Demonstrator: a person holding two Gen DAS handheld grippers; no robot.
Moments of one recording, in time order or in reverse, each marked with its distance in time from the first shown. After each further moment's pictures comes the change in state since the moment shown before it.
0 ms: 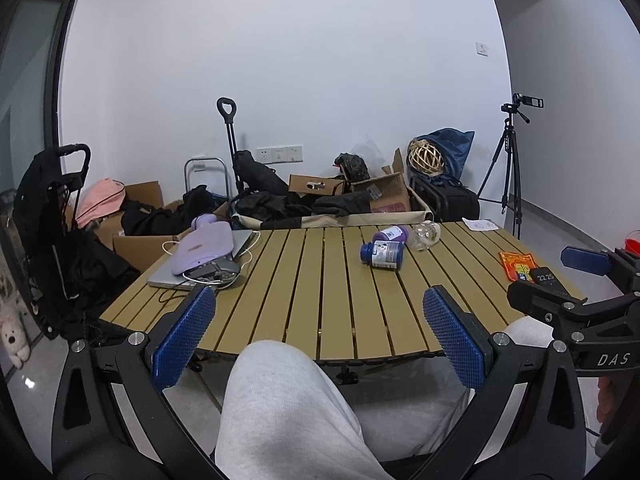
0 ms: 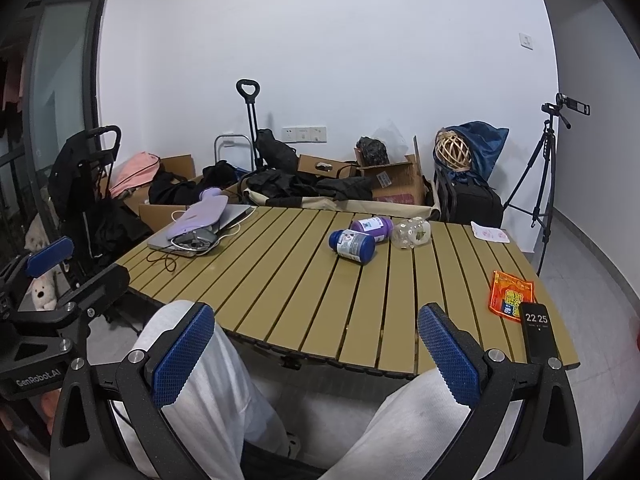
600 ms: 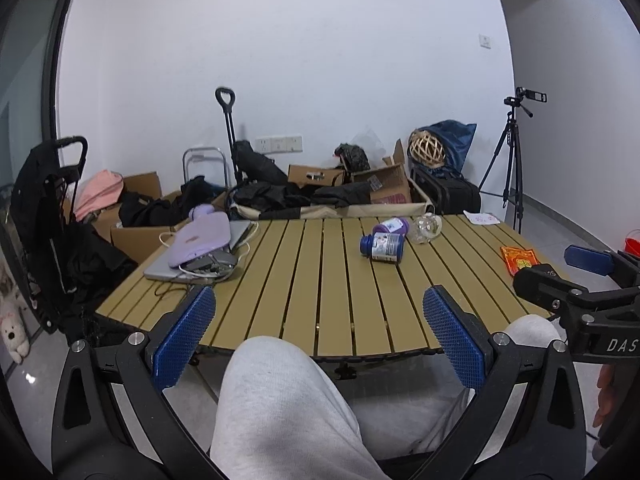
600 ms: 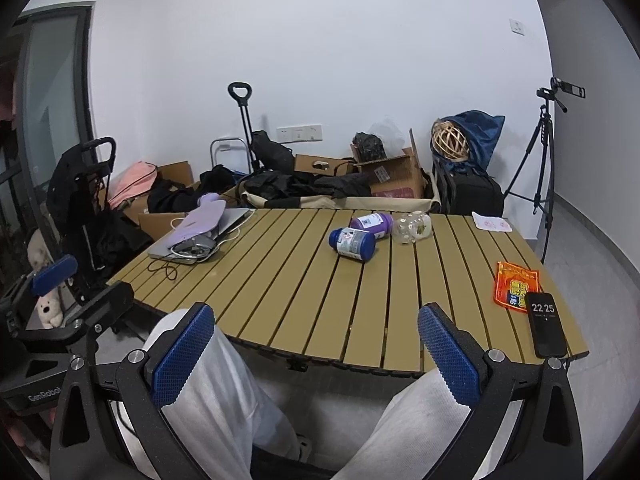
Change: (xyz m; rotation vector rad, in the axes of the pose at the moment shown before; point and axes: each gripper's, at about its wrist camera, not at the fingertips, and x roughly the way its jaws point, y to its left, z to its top) left arm 0.017 -0.002 0.004 -0.011 0.049 -0.003; right arm 0.013 -0.013 0.005 0.065 0.024 -0.005
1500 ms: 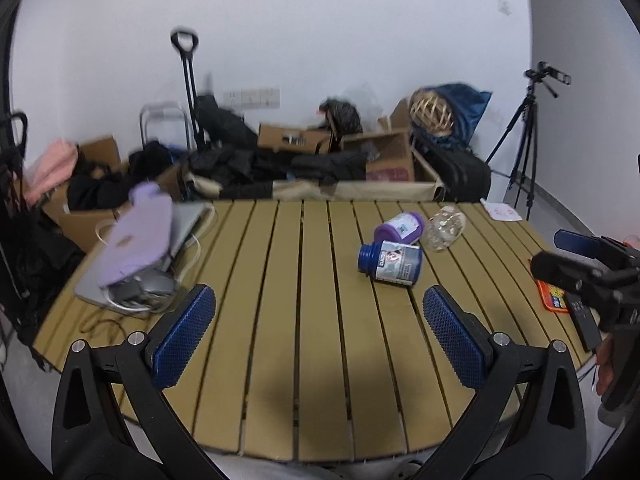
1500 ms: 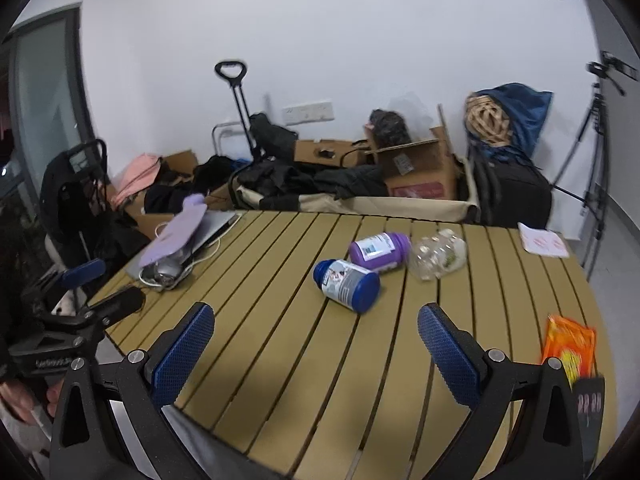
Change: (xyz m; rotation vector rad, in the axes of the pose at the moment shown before) left arm 0.220 0.002 0.065 -0.039 0.214 -0.085; right arm 0.199 -0.075 0.092 -0.045 0.132 0.153
